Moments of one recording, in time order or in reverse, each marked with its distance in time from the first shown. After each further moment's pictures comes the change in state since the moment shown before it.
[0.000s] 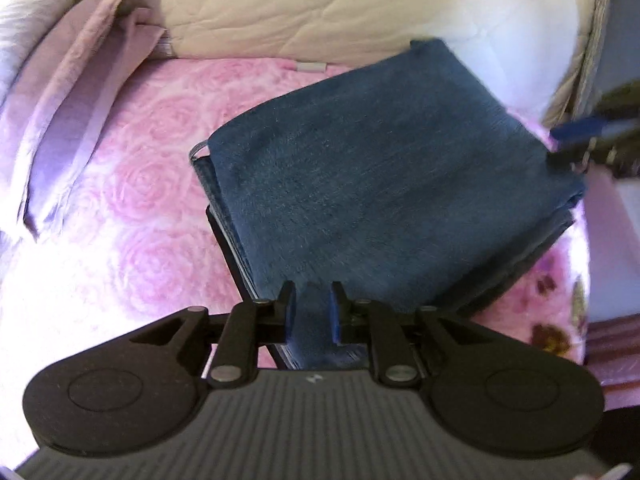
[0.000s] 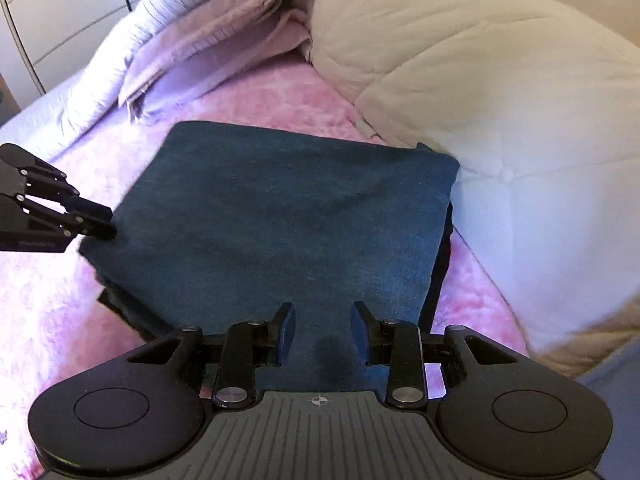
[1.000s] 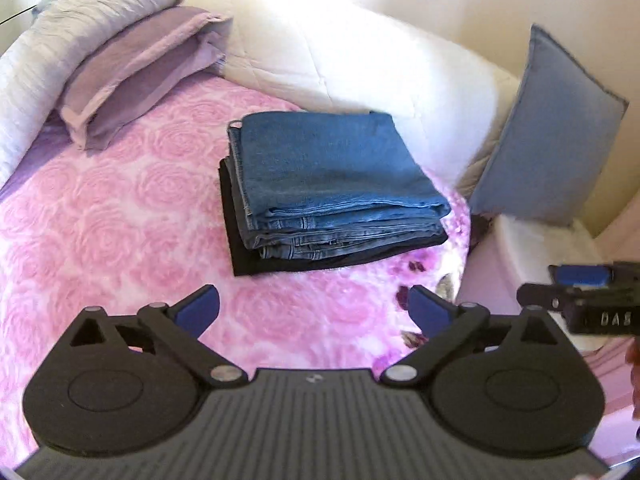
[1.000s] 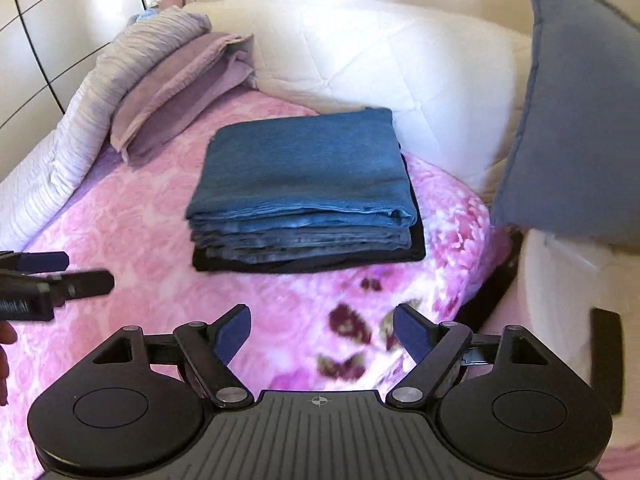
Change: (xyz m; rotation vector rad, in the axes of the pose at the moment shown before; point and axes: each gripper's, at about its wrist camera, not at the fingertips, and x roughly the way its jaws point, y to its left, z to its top) left arm -0.197 -0.015 -0.169 -0.290 -0.243 -0.111; right arm -0.172 0.193 -0.122 0.349 -0.121 -0.244
